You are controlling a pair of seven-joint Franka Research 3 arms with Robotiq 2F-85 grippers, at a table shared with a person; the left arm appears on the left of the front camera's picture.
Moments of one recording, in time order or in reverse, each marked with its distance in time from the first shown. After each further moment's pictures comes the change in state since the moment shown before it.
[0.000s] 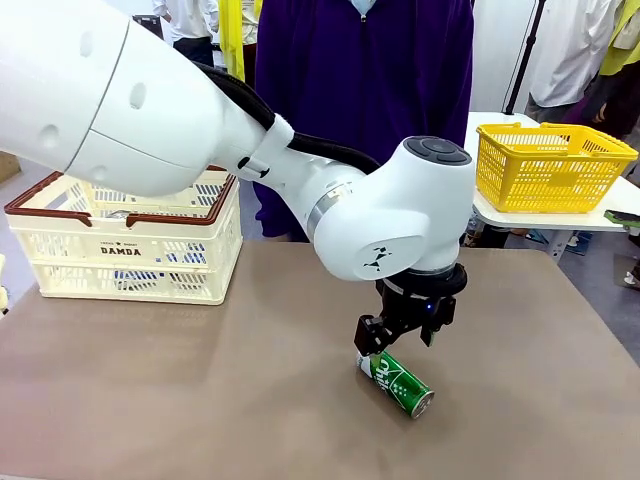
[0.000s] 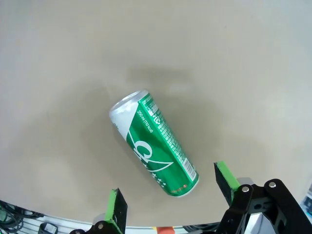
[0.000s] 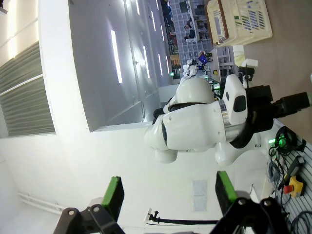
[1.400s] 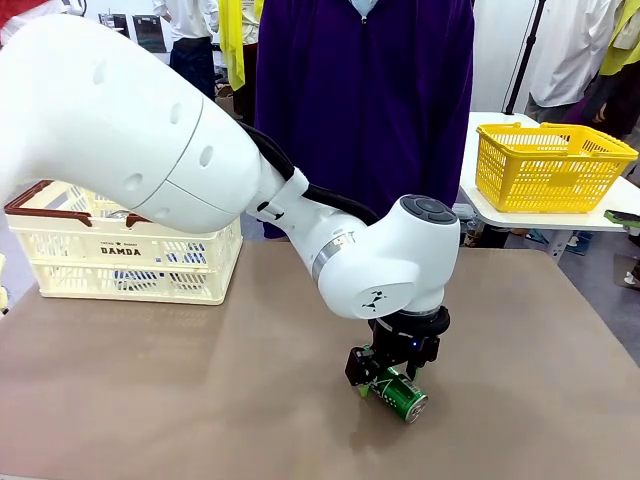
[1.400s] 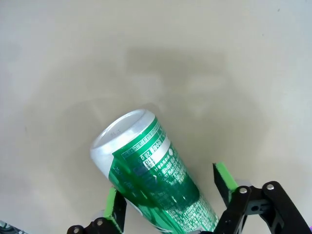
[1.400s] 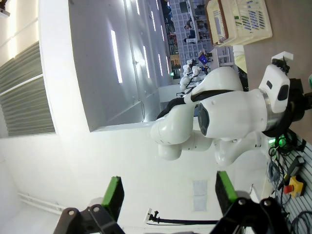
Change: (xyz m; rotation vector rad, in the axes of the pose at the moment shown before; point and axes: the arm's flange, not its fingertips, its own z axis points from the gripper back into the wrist) left arm 0.006 0.004 -0.084 0.086 0.038 -0.036; right arm 0.000 0.000 0.000 0.000 0.000 0.000
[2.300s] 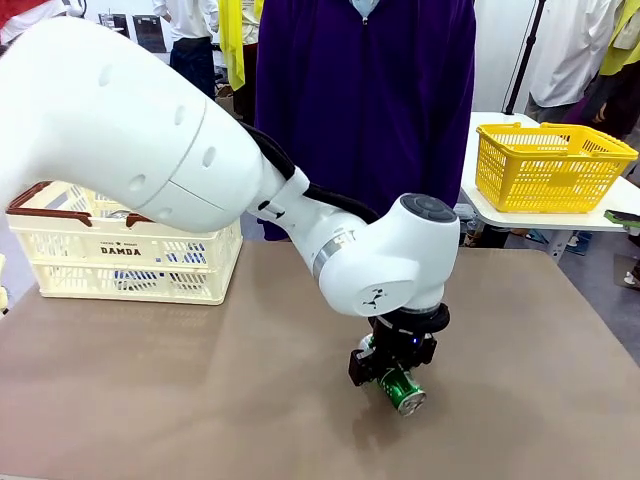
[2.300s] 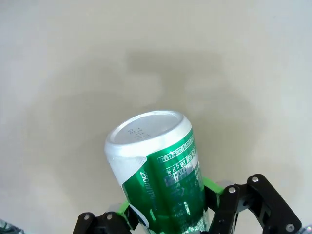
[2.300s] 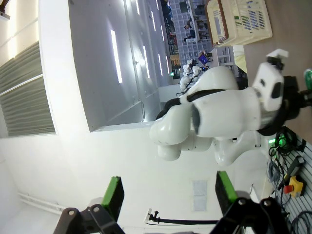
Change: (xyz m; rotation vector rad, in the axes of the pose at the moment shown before) left arm 0.007 -0.001 0.023 -0.024 -0.019 0.005; right arm 0.000 0.000 0.000 0.000 0.000 0.000
